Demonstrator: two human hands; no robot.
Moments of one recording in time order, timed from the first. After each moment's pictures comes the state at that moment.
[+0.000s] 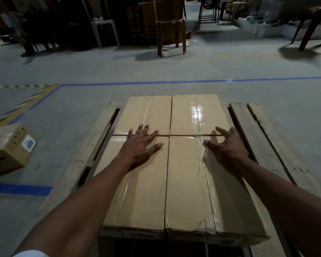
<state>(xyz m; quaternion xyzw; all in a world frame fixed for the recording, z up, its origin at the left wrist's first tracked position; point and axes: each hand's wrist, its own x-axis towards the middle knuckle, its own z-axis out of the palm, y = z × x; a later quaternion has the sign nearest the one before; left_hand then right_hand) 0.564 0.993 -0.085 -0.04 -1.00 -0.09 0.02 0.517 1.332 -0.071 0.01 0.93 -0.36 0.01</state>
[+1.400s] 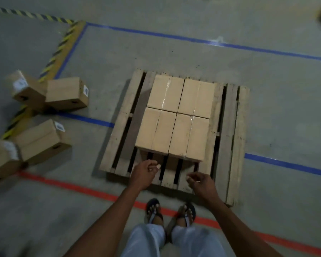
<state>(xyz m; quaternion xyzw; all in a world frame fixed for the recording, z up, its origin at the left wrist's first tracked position) 0.923 1.104 0.343 0.30 -0.82 -0.44 -0.19 0.869 1.354 0.350 0.04 0.85 -0.39 0.36</state>
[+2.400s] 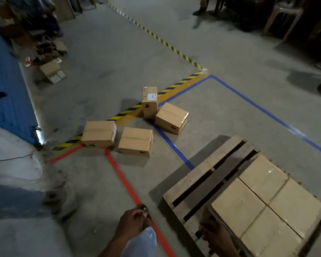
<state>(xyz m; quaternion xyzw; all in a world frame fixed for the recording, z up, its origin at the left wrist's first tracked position) 1.220 0.798 0.416 0.61 -0.64 -0.47 -0.07 0.934 0.998 0.455 -0.19 0.82 -0.20 0.50</state>
